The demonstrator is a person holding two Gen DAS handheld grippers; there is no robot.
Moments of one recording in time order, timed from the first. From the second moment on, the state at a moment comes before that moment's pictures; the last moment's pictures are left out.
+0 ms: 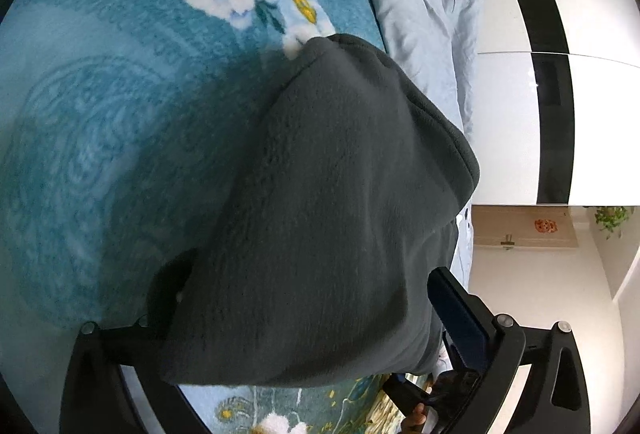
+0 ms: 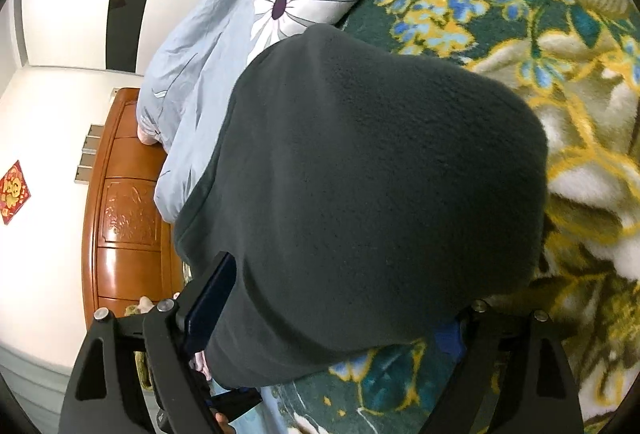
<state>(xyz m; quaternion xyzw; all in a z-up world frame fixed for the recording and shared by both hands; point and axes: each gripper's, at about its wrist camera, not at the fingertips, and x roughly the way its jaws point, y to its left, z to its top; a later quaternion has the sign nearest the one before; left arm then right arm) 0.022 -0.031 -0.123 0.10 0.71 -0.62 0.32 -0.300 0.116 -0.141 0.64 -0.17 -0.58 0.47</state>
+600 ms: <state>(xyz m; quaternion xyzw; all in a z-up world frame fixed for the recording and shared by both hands) 0.026 -0.037 -0.134 0.03 0.72 -0.61 0.33 -0.306 0.116 -0.151 0.62 -0.23 -0.58 0.48</state>
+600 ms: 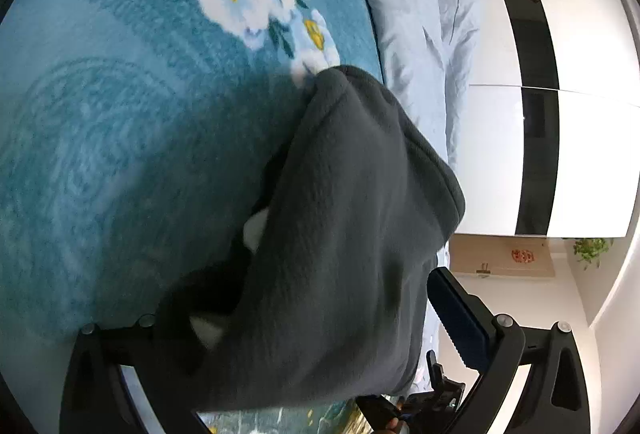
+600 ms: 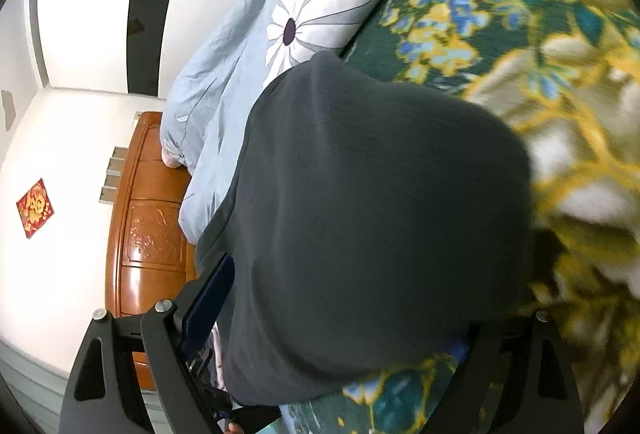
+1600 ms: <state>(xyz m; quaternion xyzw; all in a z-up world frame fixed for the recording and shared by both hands) 0.001 -0.057 -0.099 0.12 0.67 -0.62 0.39 -0.291 0.085 -0.085 0.64 -0.18 -0.59 0.45</state>
